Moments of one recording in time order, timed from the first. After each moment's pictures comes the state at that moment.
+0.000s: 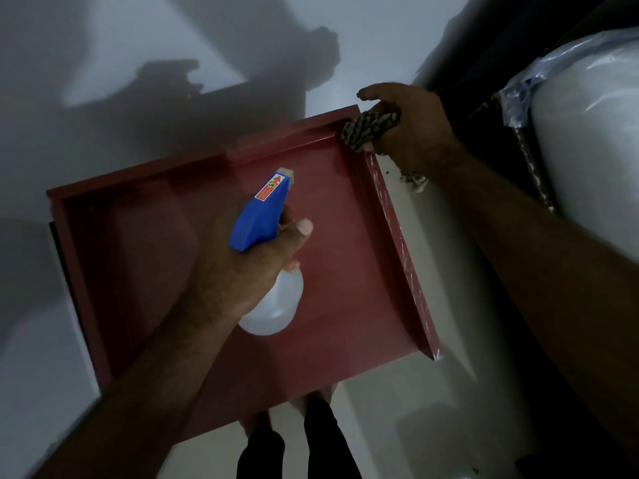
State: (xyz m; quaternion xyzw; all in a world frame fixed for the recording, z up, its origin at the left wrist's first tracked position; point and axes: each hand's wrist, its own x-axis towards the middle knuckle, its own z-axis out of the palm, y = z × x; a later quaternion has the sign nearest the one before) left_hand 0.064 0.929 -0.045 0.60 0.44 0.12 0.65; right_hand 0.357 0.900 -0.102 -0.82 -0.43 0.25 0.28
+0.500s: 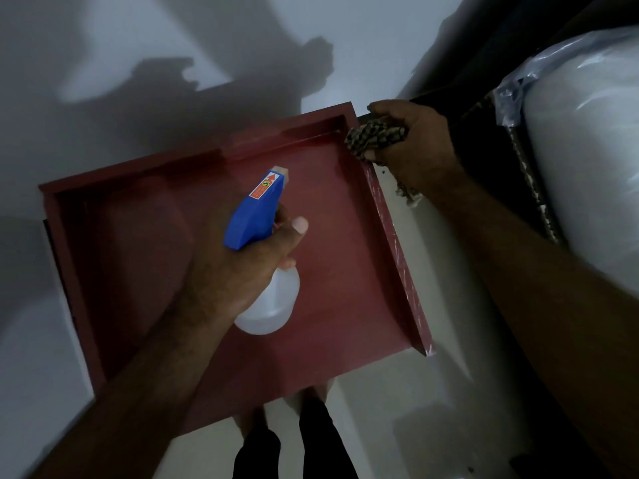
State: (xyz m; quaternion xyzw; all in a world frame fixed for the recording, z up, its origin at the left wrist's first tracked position) left_hand 0.064 0.921 -0.041 0.60 0.43 0.14 0.66; right_hand 0.345 0.869 -0.106 -0.83 -0.38 0.22 0.33
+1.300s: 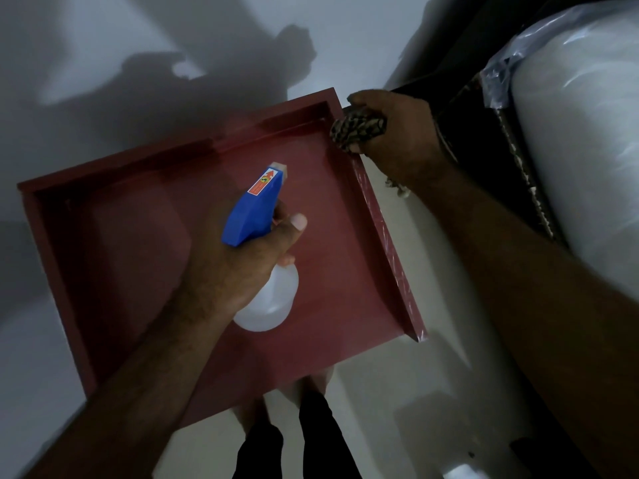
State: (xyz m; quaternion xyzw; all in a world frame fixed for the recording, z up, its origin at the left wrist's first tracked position) left_hand 0.073 0.906 -0.045 0.62 0.44 0.11 0.64; right_hand 0.337 0.861 -0.099 -0.84 -0.42 0.20 0.27
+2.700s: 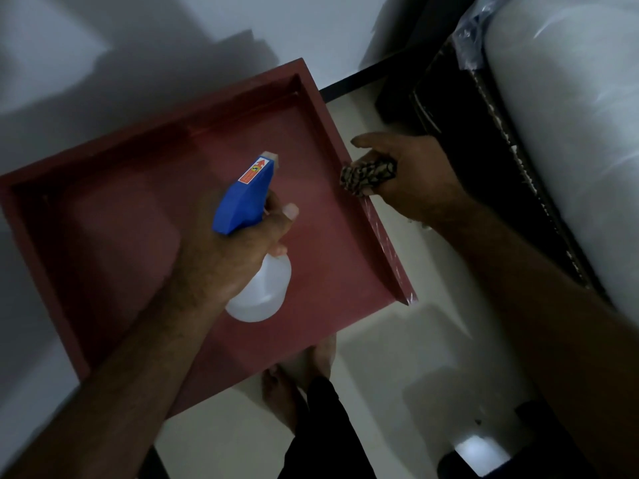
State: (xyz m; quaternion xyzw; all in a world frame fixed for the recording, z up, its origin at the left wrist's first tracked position) left_hand 0.067 0.884 -0.045 0.65 0.44 0.07 0.62; right_hand 0.307 0.760 -0.100 -0.84 -0.45 0.23 0.19
